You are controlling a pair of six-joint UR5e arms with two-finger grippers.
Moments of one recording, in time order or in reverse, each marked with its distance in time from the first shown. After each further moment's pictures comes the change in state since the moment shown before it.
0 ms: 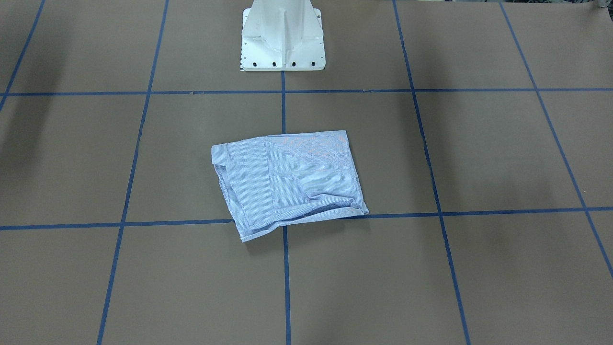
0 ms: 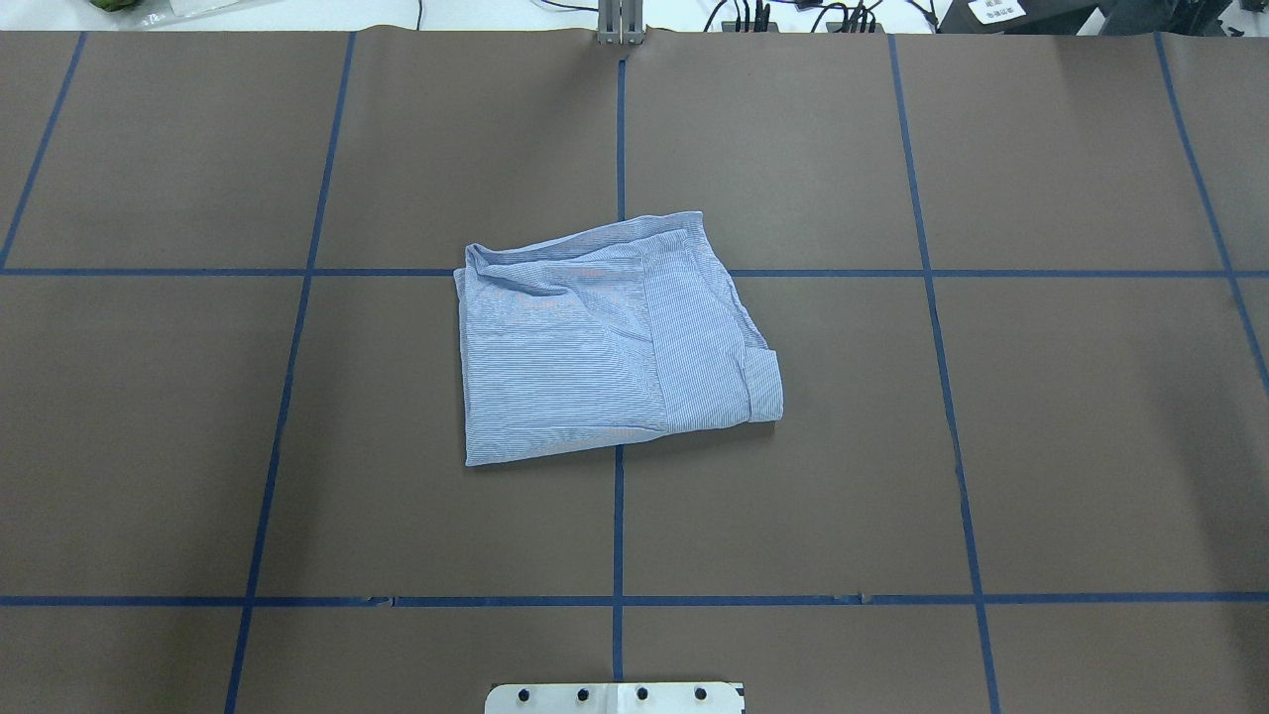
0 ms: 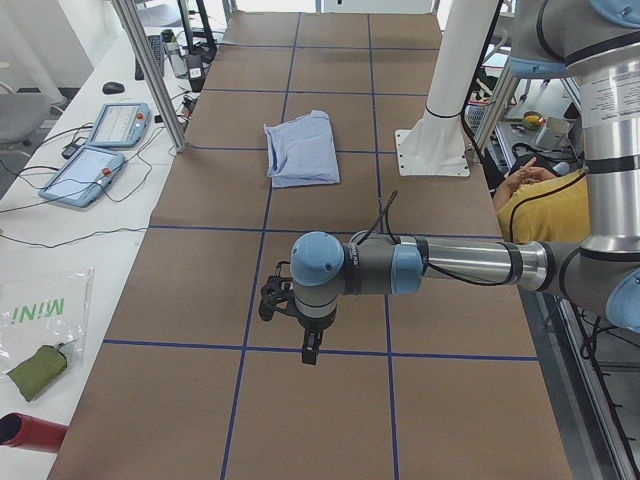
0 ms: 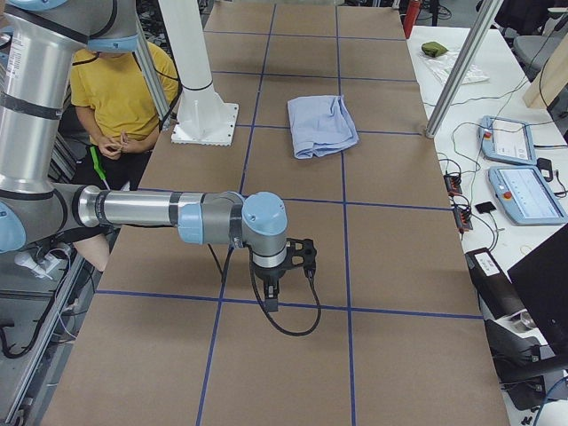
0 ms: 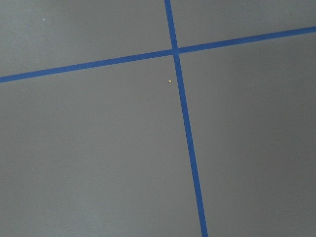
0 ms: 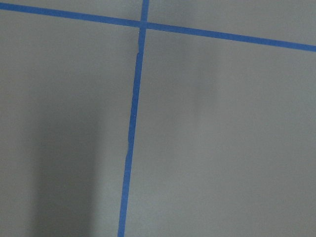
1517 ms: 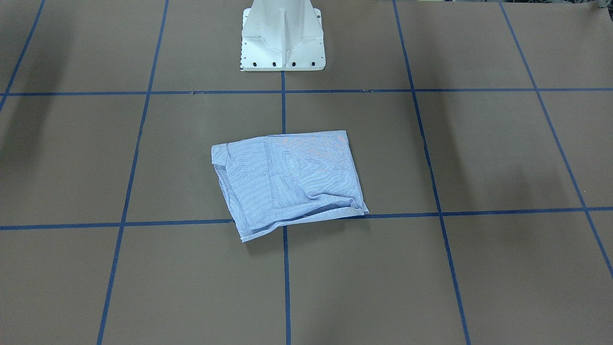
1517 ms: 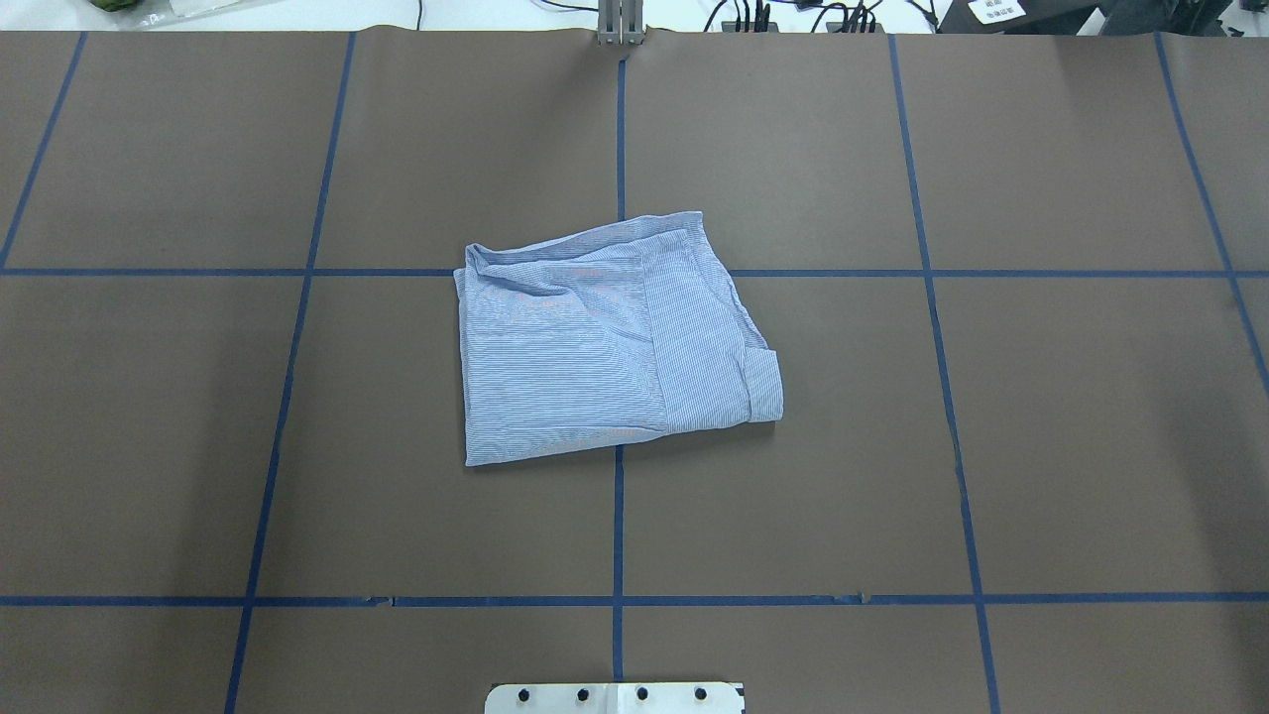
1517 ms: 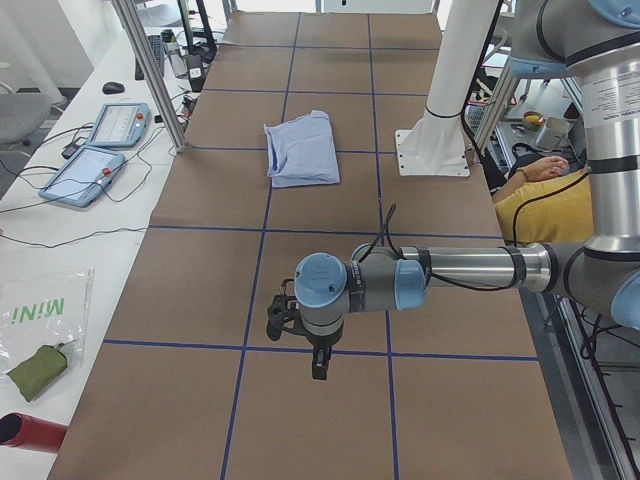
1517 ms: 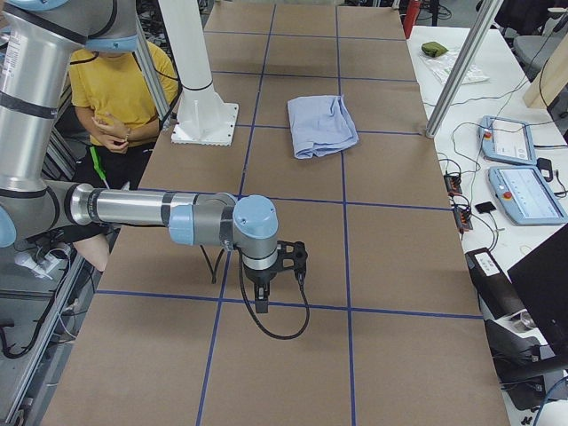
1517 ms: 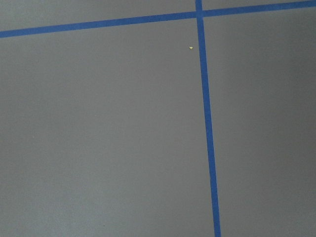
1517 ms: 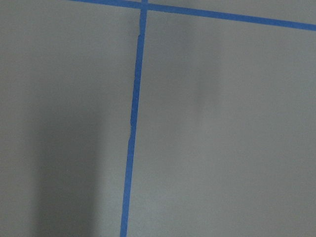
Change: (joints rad) left arm 0.004 0.009 0.044 -0.007 -0.004 0.000; right arm -0.001 -0.037 0.014 0.000 0.014 0.000
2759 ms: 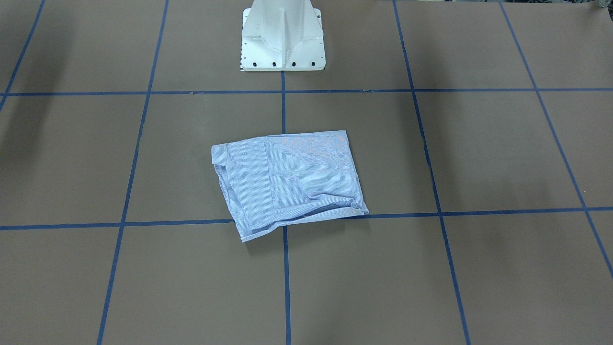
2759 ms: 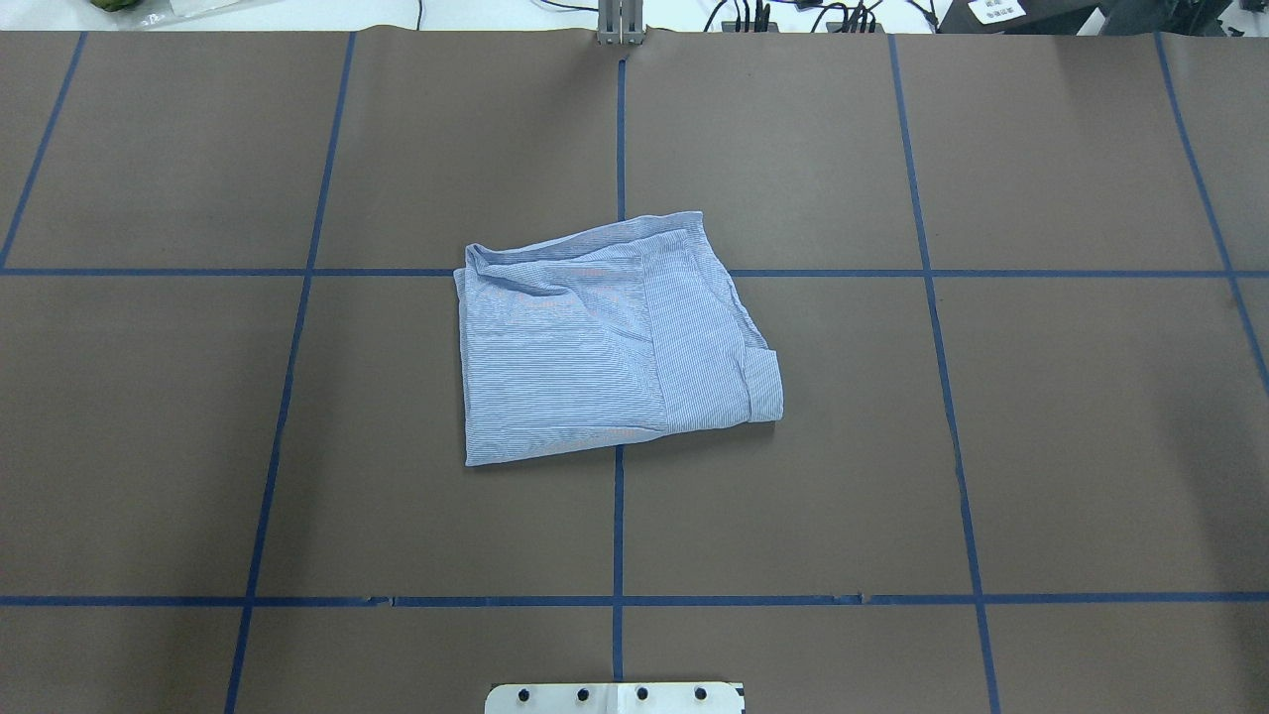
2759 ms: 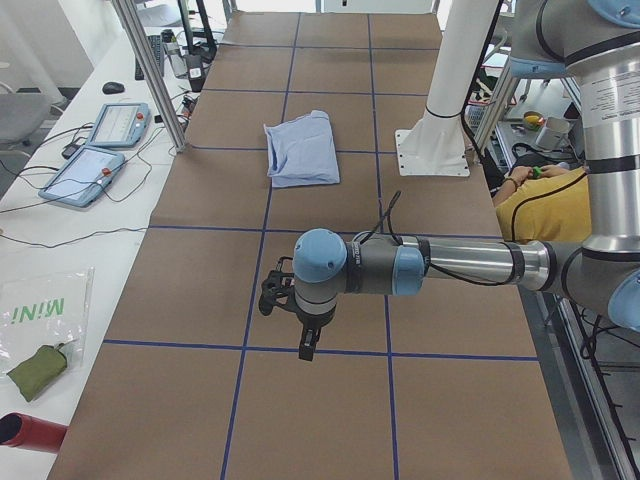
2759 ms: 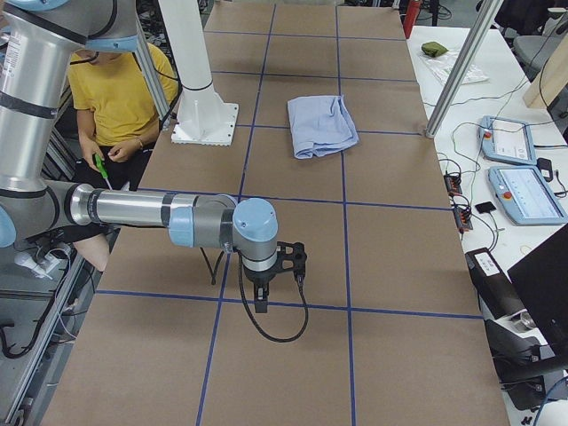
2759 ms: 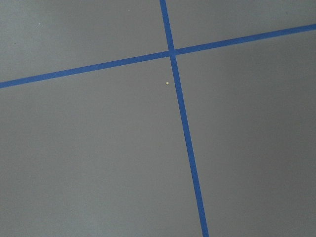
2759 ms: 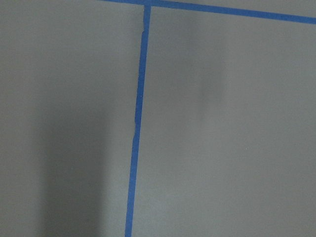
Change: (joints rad) left arm 0.005 -0.002 -0.055 -0.048 -0.003 -0.001; right arm 0.000 -0.001 -0.007 0.000 0.018 -0.001
